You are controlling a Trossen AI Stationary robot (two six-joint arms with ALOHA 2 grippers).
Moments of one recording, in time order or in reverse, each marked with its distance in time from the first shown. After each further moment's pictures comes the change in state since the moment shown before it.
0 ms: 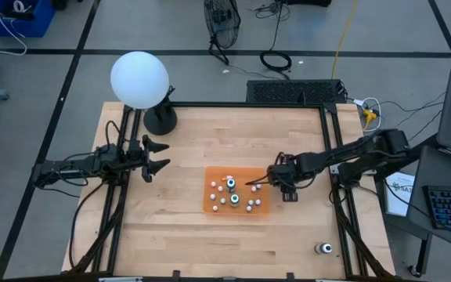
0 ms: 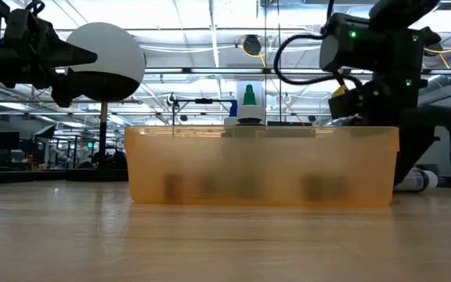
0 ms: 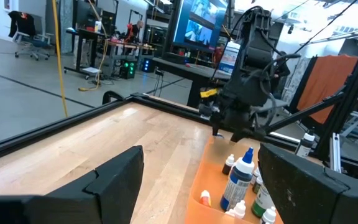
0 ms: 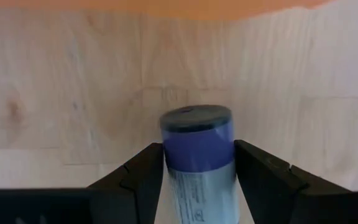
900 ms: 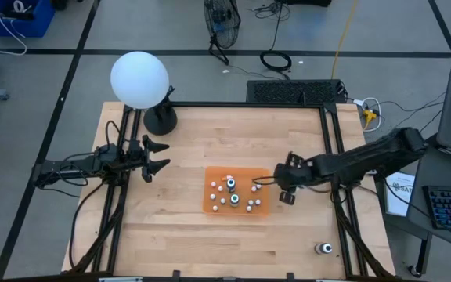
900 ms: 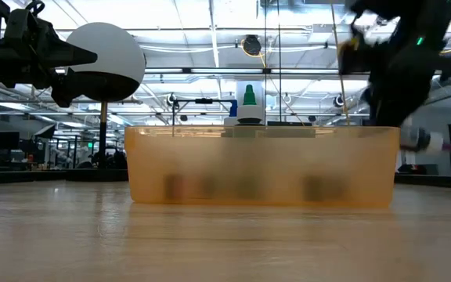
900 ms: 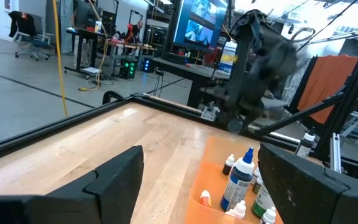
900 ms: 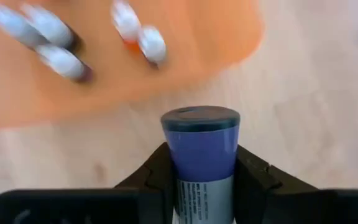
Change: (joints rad) left arm 0.000 0.000 0.000 0.000 0.000 0.000; right arm 0.141 -0.247 0.000 0.024 0.123 0.434
